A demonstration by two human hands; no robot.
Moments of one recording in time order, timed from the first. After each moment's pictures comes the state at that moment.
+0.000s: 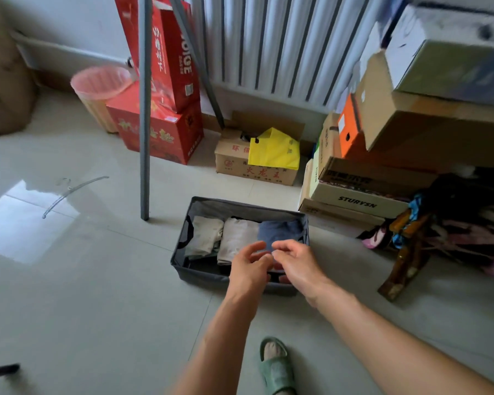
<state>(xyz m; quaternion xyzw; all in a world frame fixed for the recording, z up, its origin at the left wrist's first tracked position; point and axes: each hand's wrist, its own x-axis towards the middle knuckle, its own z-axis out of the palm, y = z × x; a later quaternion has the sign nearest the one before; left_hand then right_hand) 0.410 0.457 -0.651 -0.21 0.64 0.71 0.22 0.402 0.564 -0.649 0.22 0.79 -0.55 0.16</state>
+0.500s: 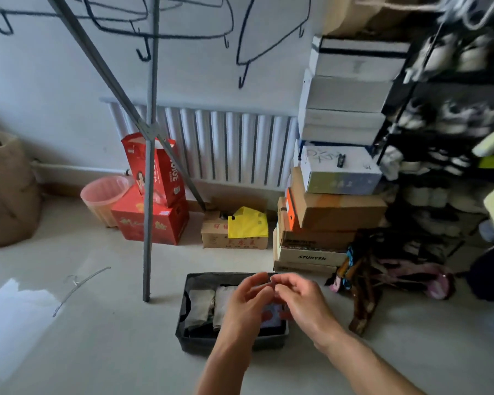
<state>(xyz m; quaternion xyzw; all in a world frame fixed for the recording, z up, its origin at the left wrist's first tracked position) 0.497 0.441 -0.372 -0.06 0.64 0.73 0.24 0.516 0.565 -0.357 0.17 0.78 -0.61 0.06</state>
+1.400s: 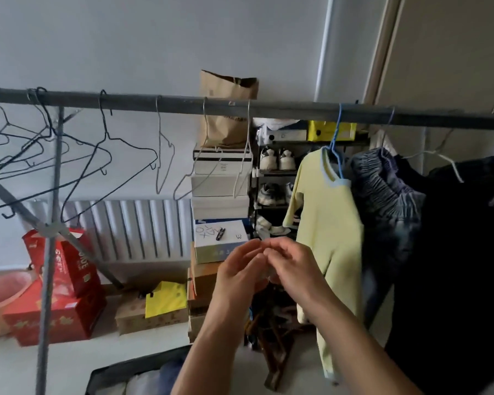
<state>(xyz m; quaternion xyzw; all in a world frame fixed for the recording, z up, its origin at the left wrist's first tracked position) 0.647 0.675 -0.093 0.19 0.58 0.77 0.17 0.678 0.790 -0.081 0.14 0.79 -0.55 -0.21</state>
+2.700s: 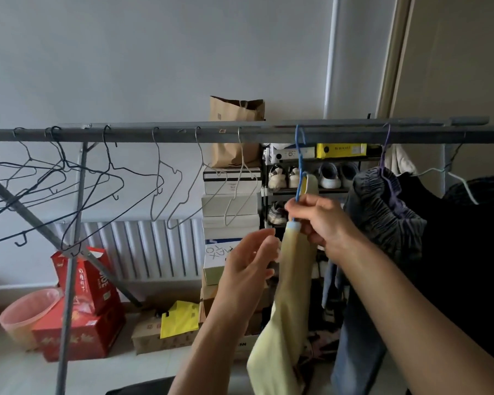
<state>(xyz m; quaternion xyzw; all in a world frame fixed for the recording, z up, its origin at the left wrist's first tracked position) 0.645 0.725 -0.042 0.27 0.65 0.71 0.05 0.651 0.883 0.014 0.12 0.73 -0.64 -0.21</state>
